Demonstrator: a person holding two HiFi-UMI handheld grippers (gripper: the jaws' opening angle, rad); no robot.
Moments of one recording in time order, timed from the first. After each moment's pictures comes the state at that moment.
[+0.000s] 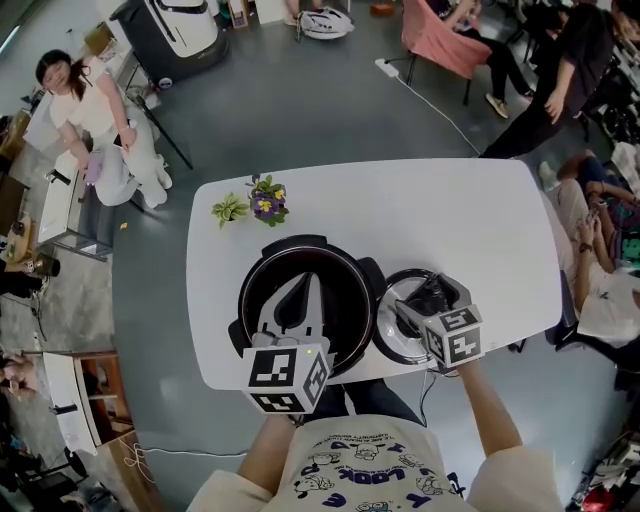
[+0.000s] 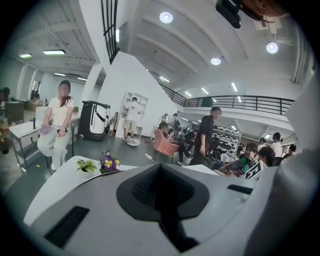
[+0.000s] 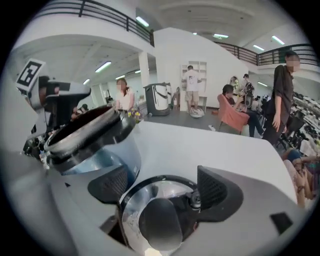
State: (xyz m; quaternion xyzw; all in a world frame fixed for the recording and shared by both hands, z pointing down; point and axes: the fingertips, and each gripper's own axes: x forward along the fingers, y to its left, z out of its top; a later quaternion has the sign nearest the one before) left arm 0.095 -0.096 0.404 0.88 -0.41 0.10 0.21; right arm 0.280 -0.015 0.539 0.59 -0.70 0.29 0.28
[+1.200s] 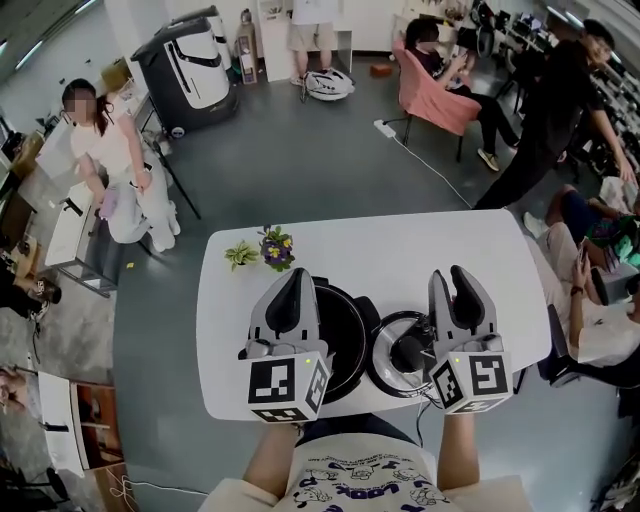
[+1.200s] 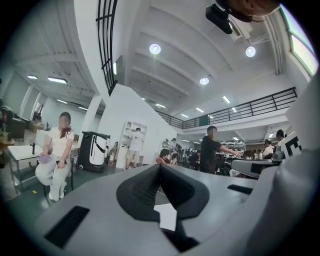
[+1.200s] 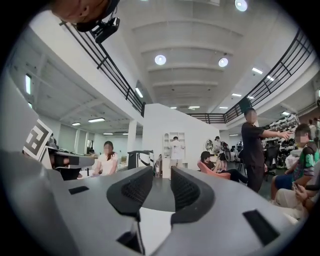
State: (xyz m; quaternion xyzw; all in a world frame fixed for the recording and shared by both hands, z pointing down) left arm 0.086 -0.110 0.281 0.89 -0.45 -0.02 0.08; right arm 0.277 -0.030 0.272 0.74 -0.68 0.01 0.00
